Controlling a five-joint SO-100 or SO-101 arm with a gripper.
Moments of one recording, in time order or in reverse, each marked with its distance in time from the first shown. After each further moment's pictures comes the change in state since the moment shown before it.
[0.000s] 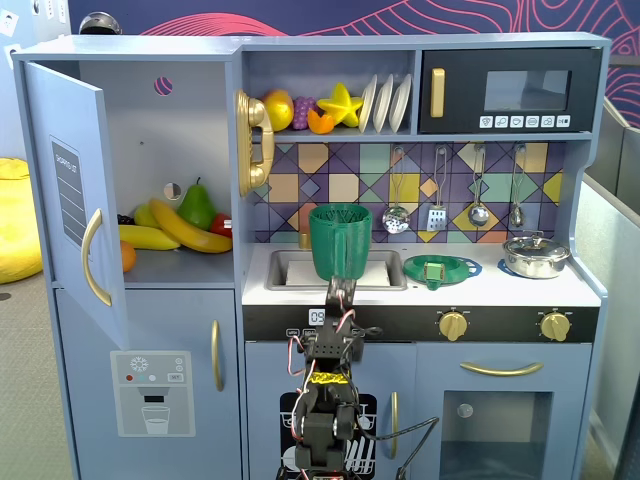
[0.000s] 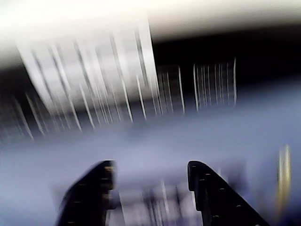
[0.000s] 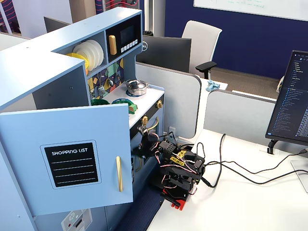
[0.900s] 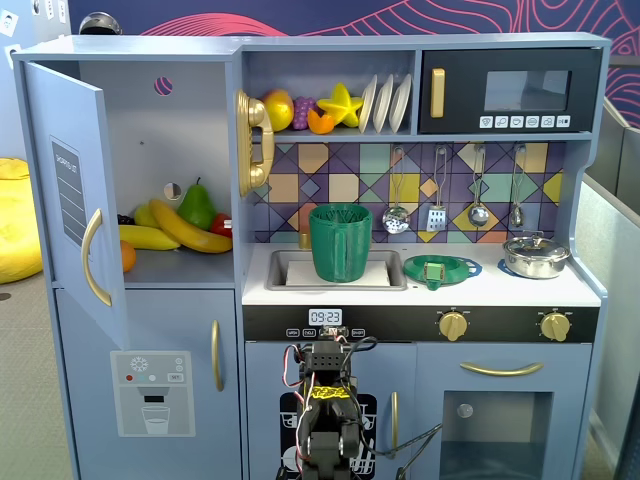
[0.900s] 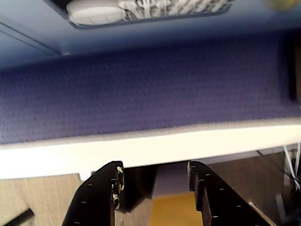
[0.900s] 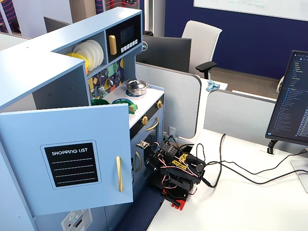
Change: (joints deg) arm -4.3 6.2 3.3 38.2 -1.3
